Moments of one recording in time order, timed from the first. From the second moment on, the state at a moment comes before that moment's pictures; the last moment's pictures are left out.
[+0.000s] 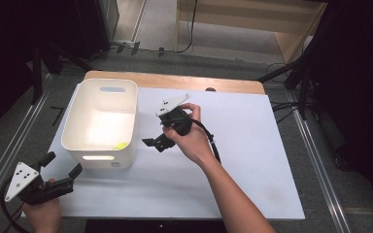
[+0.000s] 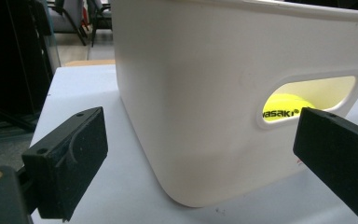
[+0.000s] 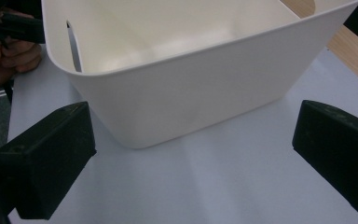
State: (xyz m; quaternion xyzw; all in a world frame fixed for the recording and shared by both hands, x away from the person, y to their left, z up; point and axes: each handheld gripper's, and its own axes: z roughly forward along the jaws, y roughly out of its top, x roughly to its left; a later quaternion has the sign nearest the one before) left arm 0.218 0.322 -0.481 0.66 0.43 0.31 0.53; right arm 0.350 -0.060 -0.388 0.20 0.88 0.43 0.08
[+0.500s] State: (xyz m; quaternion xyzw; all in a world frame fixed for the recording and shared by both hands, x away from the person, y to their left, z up) left arm 0.218 0.322 -0.481 0.66 0.43 0.31 0.53; right arm 0.343 -0.095 -0.404 0.23 0.87 0.43 0.09
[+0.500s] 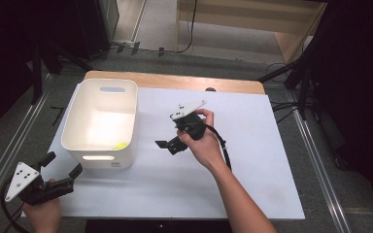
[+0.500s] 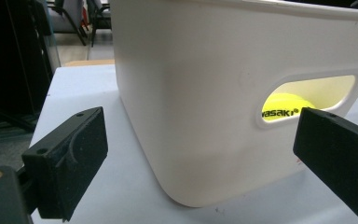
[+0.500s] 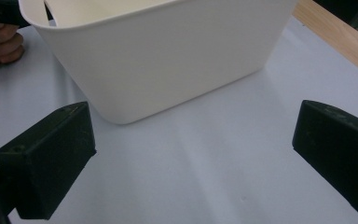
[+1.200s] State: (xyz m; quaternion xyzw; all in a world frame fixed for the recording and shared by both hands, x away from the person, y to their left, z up) left arm 0.219 0.321 -0.481 0.66 0.43 0.31 0.53; right arm 0.332 -0.136 -0.424 0.28 0.85 0.44 0.10
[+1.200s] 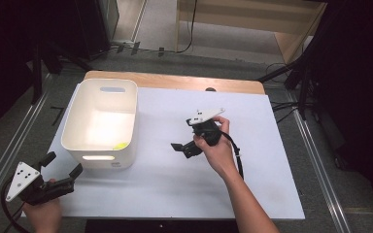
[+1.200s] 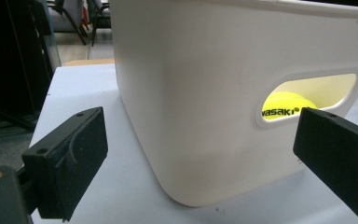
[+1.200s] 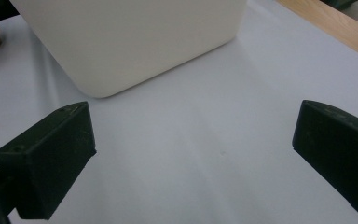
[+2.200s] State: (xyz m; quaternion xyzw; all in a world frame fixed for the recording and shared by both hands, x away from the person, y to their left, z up) left arm 0.219 0.320 -0.481 0.66 0.43 0.31 0.53; right arm 0.312 -0.191 -0.451 0.32 0.83 0.44 0.11
